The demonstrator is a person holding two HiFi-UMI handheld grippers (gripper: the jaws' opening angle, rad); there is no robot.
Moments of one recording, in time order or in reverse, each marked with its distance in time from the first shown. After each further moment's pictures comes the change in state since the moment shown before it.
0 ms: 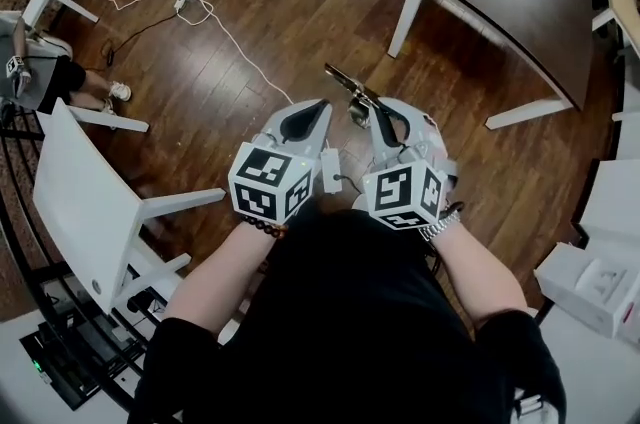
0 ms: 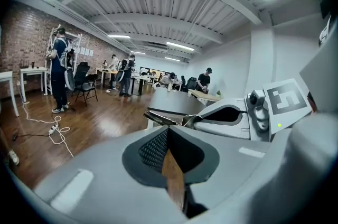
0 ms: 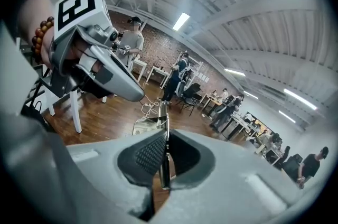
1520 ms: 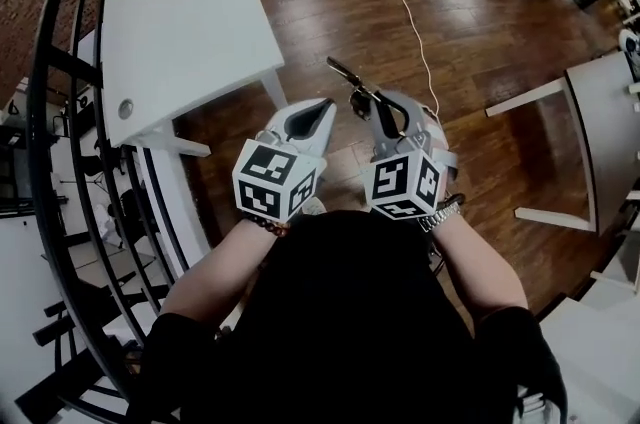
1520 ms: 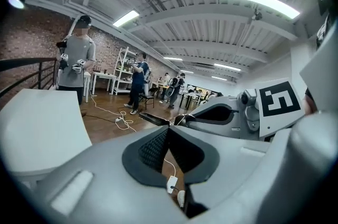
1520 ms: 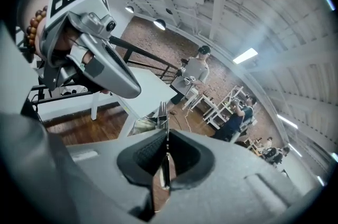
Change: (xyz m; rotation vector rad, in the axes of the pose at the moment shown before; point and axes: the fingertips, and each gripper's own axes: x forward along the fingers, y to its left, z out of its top) left arm -0.435 0.122 -0.137 -0.245 -0.216 0.508; right arm -0.051 0.393 0.245 -0.408 -0.271 0.399
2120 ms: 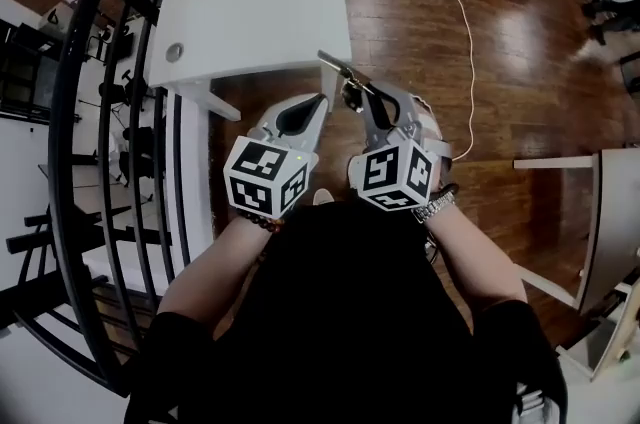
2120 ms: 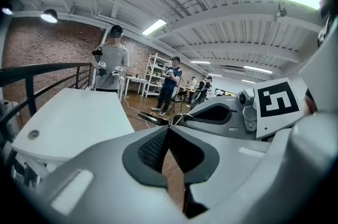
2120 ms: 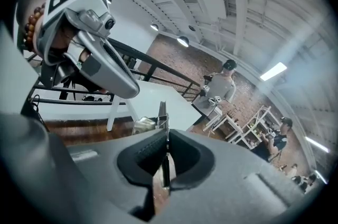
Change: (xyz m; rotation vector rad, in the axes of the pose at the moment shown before) left arm -0.071 0.091 -0.010 -0.094 -0.050 0.318; right arm 0.064 0.068 0.090 -0.129 -0.204 0.227
